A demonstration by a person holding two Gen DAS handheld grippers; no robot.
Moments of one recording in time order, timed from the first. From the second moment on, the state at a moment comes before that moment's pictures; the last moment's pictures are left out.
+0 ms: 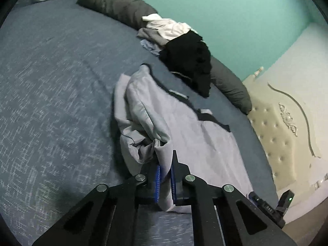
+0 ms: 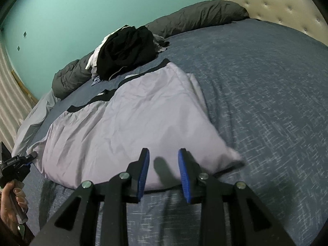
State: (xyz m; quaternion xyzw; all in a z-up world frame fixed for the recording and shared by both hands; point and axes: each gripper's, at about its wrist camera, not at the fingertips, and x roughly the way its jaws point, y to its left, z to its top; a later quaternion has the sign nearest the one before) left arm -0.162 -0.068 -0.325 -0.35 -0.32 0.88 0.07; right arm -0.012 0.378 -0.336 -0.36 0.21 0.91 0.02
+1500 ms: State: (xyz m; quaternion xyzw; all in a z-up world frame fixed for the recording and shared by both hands) left arm -0.240 0.272 -0.292 -0.43 -0.16 0.84 0.30; right arm 0.016 0.478 -0.328 -0.33 0.31 0.89 0.04
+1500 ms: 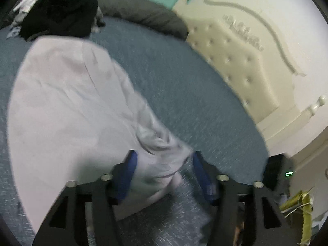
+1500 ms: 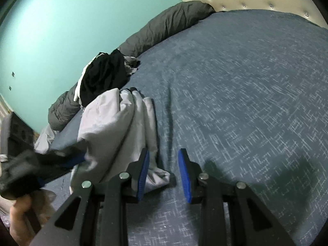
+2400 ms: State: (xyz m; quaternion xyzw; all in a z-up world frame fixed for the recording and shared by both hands) left arm -0.186 0.135 -0.347 -0.44 -0.10 0.88 0.16; right arm -0.035 0.414 -0.323 -0.33 0.27 0.90 -0.04
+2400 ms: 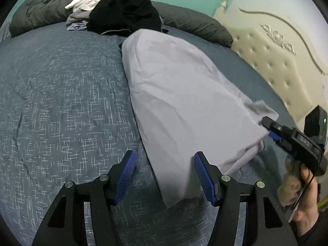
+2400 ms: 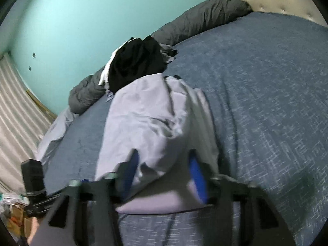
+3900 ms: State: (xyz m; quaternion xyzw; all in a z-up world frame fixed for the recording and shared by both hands) left arm -0.200 0.143 -0.345 -0.44 -0.07 0.88 0.18; right arm 0.008 0.466 -0.342 -0.29 0.36 0.88 0.03
